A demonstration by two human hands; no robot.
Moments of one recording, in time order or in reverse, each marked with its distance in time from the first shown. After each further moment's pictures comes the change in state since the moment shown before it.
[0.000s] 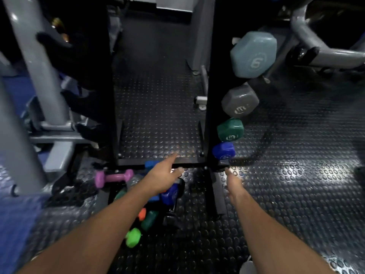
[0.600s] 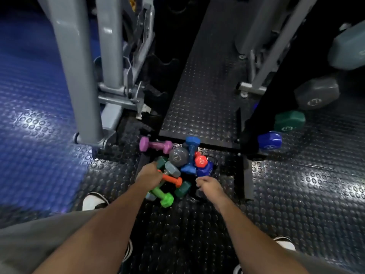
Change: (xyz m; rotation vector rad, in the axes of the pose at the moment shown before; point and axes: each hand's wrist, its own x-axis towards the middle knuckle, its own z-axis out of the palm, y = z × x) left_hand -0.086 -0.182 -0.024 0.026 0.142 -0.452; right_hand -0.107 0.086 0.156 -0.610 -0.326 -0.078
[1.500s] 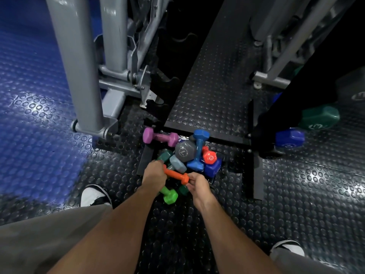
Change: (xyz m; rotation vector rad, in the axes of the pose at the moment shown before) left_hand 0.040 -0.024 0.046 0.022 0.131 -0.025; right_hand 0.036 0.001 0.075 0.627 -0.041 0.171
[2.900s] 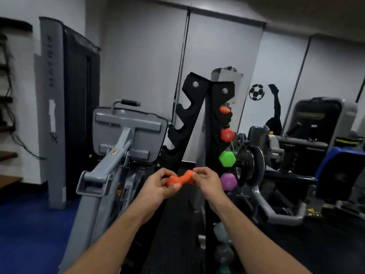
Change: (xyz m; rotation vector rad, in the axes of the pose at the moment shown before) left_hand -0.337 0.327 -0.460 -0.908 0.011 1.016; right_hand -0.499 -0.451 -0.033 -0.237 0.135 -1.319
